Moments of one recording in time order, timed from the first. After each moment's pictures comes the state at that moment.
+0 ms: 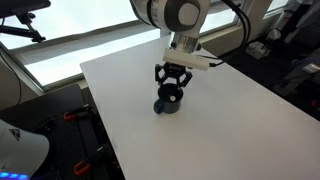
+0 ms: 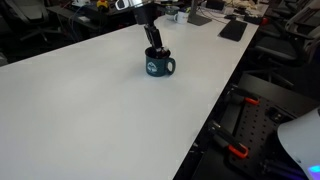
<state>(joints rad) -0.07 0.46 0.02 -2.03 -0.18 2.15 -0.86</state>
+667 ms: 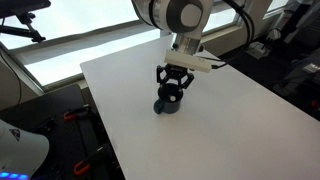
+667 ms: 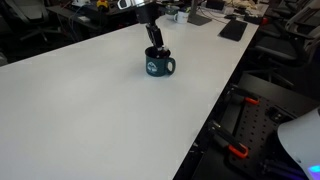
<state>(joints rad) -0.09 0.46 0.01 -2.02 -0.18 2.15 -0.86</state>
